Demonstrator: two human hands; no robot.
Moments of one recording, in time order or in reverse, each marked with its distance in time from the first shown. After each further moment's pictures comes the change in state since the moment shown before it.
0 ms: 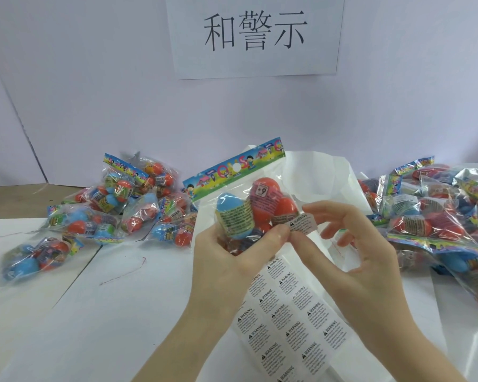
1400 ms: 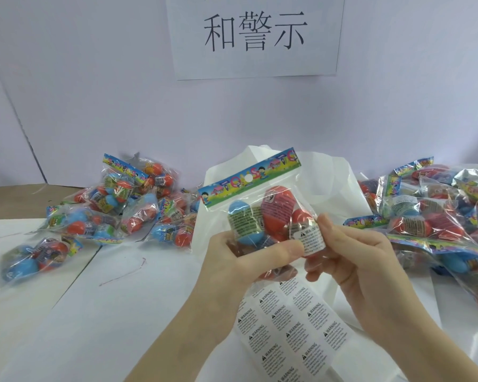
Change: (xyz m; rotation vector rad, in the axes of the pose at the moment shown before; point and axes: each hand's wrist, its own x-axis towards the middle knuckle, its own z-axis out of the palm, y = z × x) left_hand 0.002 0.000 -0.007 -0.122 -0.299 -0.205; right_hand 0.009 -0.006 -0.010 0.665 -0.206 0.529
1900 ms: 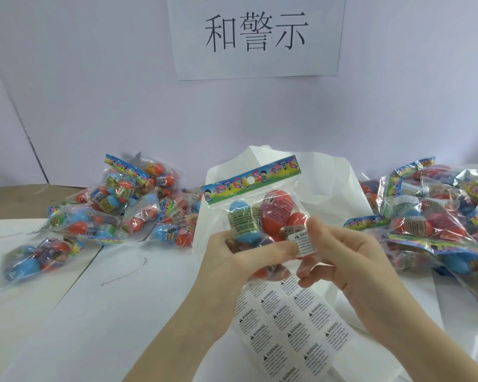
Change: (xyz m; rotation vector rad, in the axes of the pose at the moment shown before) left_hand 0.003 0.000 -0.003 0.036 0.070 -0.057; right_hand 0.002 0.001 0.001 -0.131 -0.061 0.077
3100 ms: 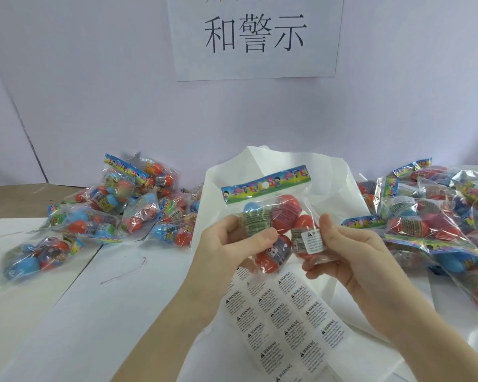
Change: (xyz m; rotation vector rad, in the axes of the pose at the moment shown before) left_hand 0.009 -0.006 -0.012 0.126 0.044 0.060; right_hand 0.003 -0.001 -0.009 0.067 0.107 0.101
